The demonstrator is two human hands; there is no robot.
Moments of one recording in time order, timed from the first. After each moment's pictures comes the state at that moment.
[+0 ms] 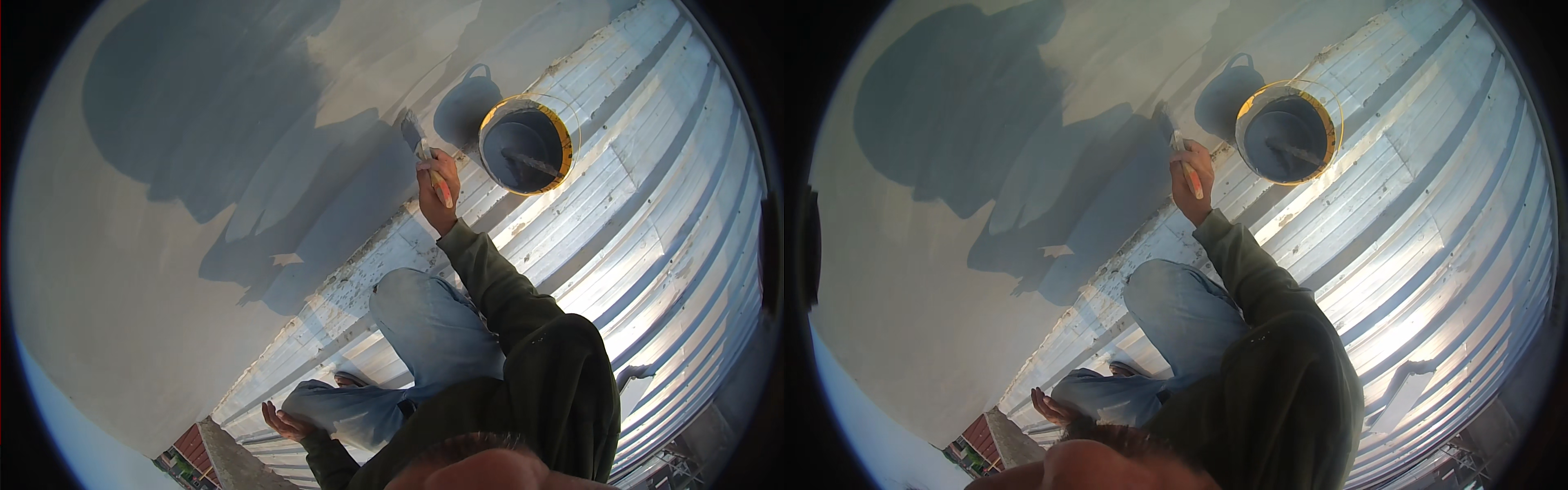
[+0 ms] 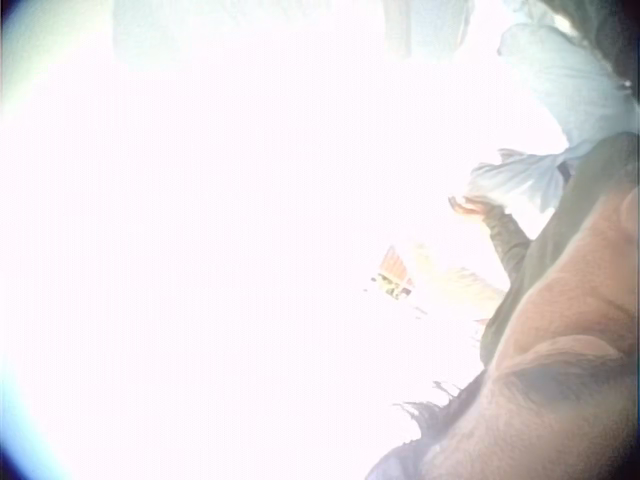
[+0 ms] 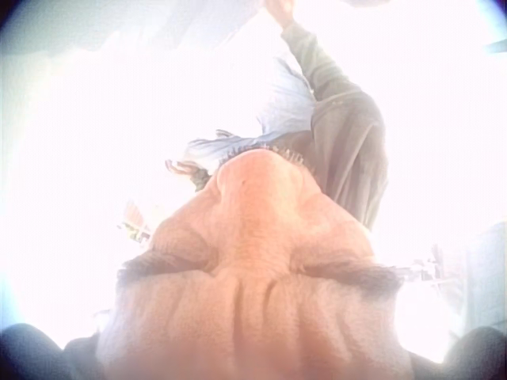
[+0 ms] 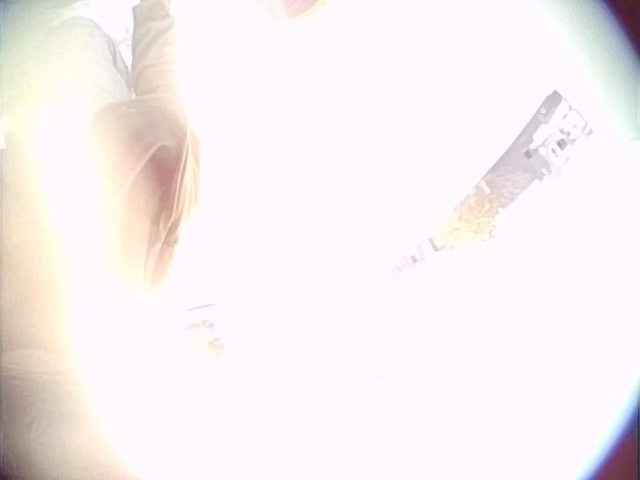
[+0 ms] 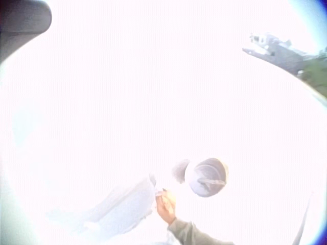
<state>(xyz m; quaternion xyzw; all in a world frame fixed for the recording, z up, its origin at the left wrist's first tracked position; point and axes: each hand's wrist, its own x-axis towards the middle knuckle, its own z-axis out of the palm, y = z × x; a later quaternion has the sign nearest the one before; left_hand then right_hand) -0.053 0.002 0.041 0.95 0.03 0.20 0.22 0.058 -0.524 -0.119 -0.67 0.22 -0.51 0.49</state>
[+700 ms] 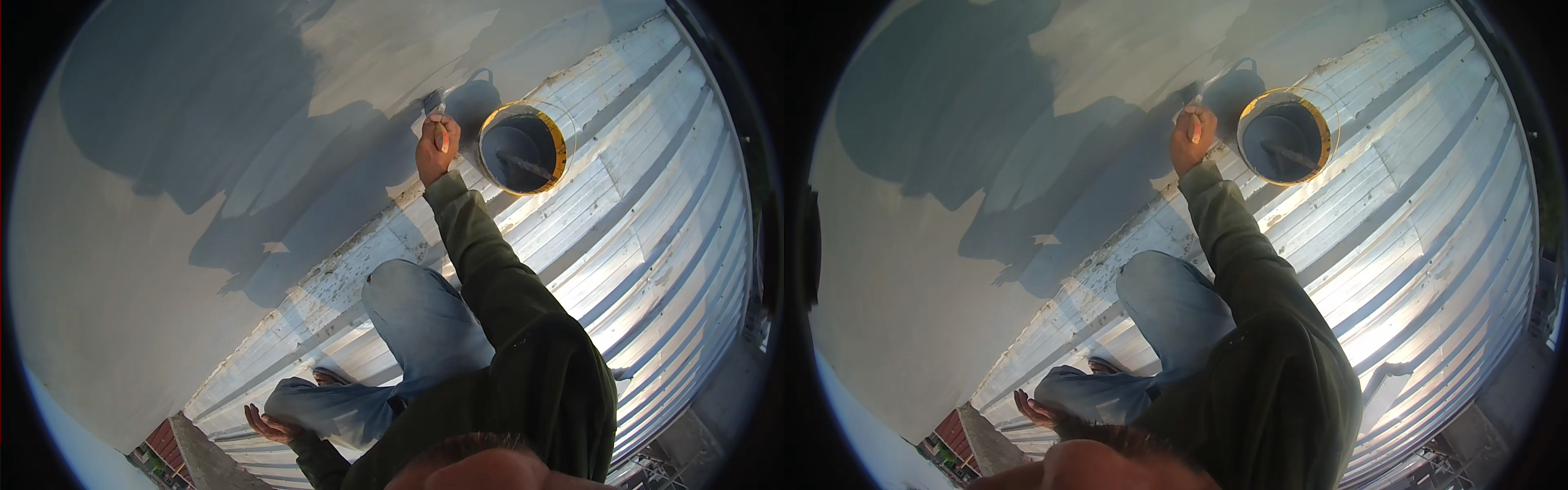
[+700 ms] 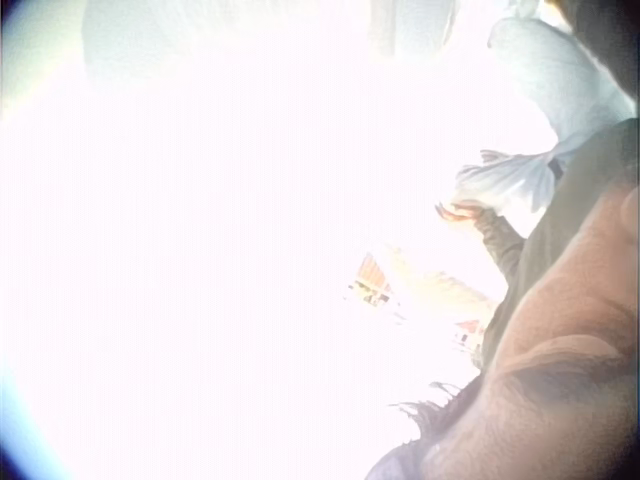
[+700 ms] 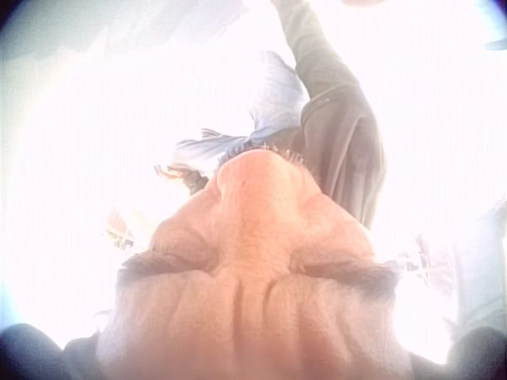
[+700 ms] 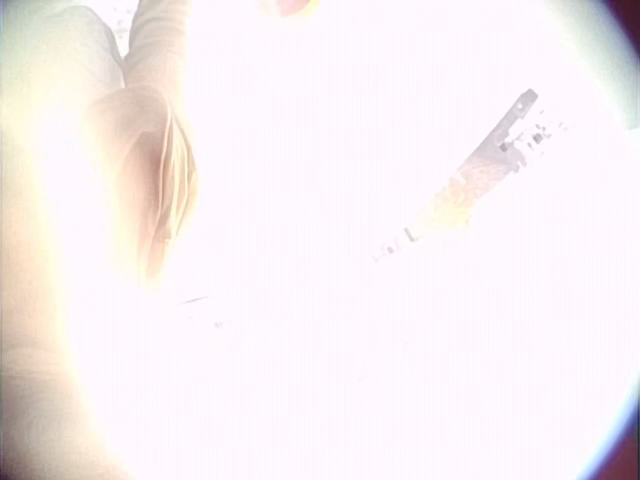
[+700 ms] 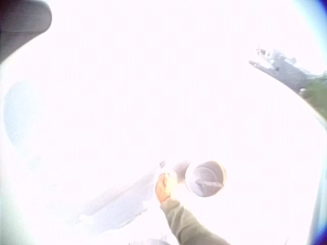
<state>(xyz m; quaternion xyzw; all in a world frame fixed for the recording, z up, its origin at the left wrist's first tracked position) -0.062 0.012 0.041 0.95 0.02 0.24 0.19 0.114 -0.568 -0.131 -0.60 0.34 -0.59 0.42</state>
